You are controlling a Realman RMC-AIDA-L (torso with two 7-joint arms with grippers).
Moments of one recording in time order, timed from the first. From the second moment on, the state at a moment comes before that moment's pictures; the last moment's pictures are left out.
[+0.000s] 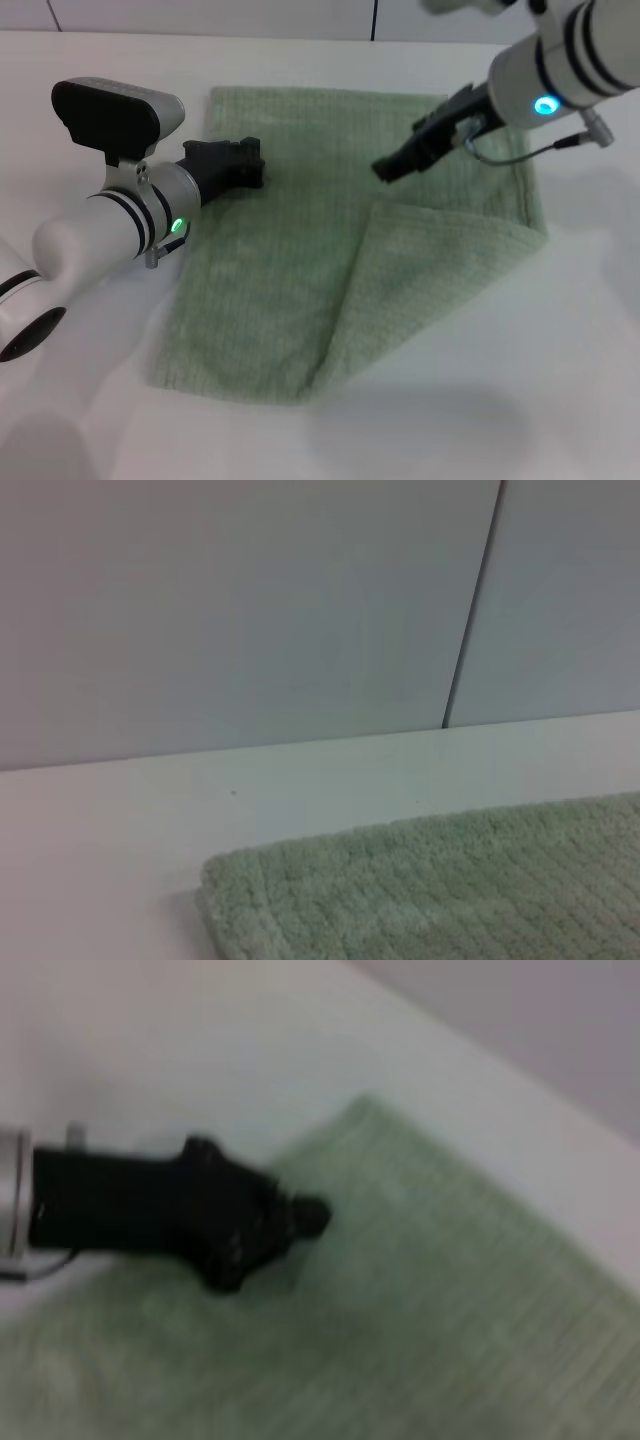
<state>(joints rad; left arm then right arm) -0.67 -2.07 -0.98 -0.32 2.88 0.42 -0.58 0.79 2.08 -1.51 -1.14 0.65 1.23 -0.54</state>
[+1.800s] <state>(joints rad) -0.67 -2.06 -0.99 -0.33 2.88 0.42 -0.58 0.99 2.08 -1.52 -0.65 0.78 1.10 -0.75</state>
